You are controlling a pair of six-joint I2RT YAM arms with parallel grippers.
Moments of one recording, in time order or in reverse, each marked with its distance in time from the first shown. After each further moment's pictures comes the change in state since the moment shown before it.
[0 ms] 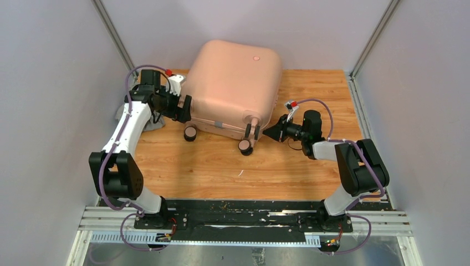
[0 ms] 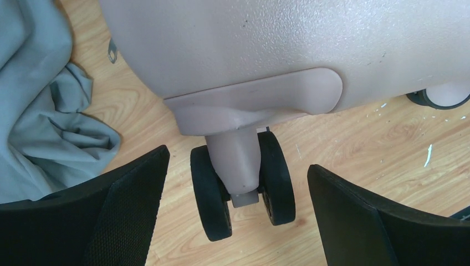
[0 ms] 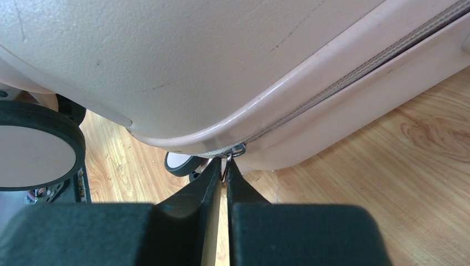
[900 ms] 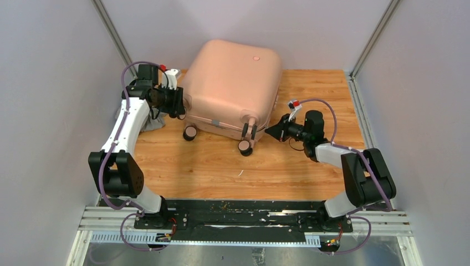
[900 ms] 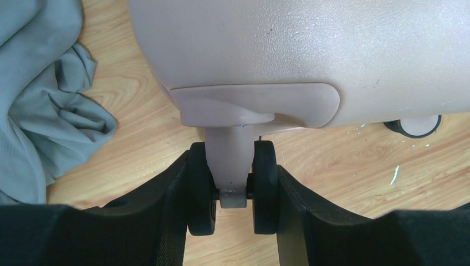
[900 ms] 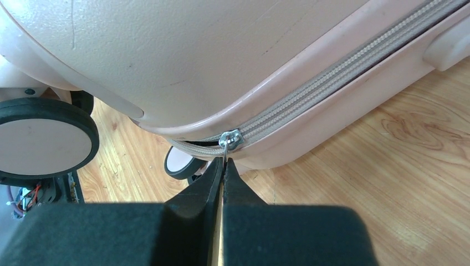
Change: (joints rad) left arm 0.005 0.014 0.083 -0.050 -0.028 -0.145; right arm 0.007 -0.105 -0.018 -0.080 0.066 0.000
